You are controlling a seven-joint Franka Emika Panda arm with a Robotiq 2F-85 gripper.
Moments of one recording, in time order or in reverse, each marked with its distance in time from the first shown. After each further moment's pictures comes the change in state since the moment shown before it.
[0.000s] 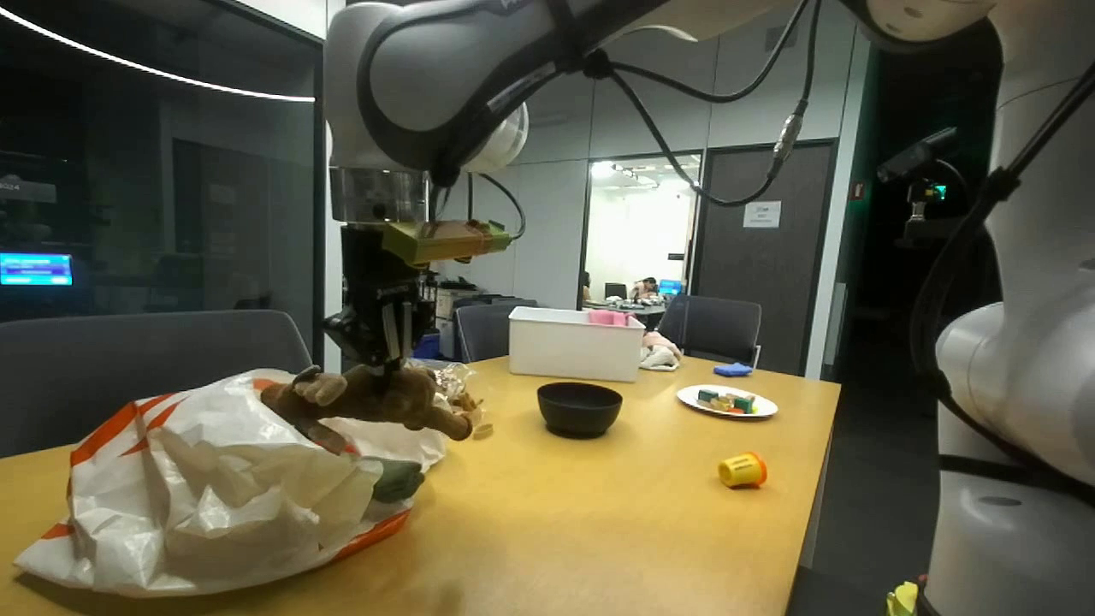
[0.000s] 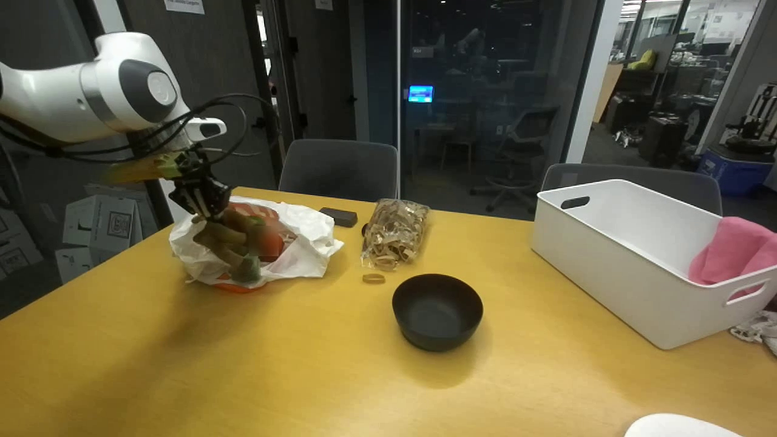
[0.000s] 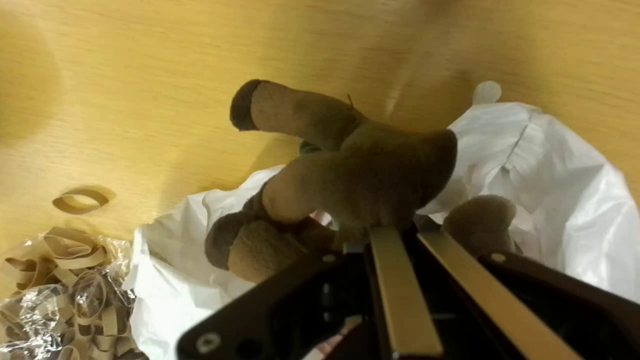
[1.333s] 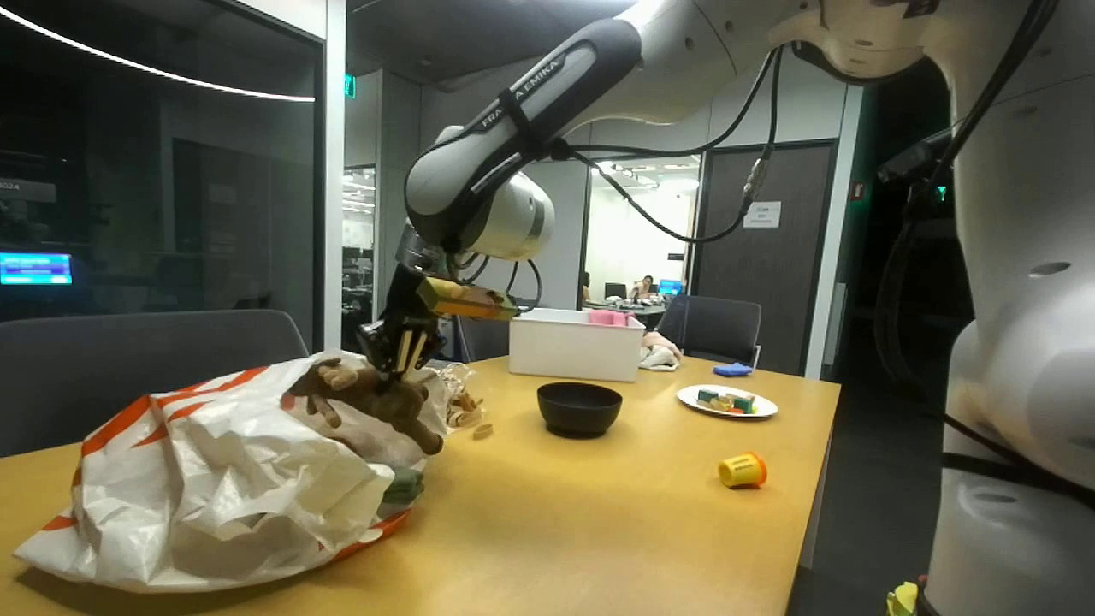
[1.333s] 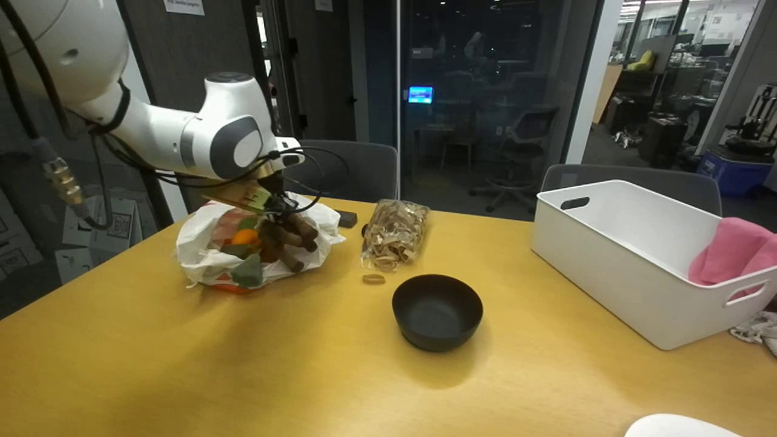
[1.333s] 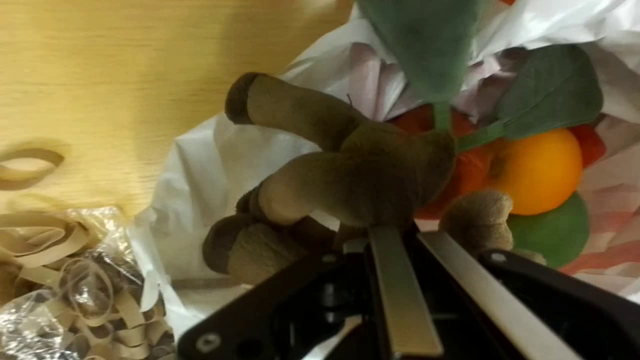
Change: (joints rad) arm -0.146 0.125 -0.082 -0.042 0.311 0.443 -0.257
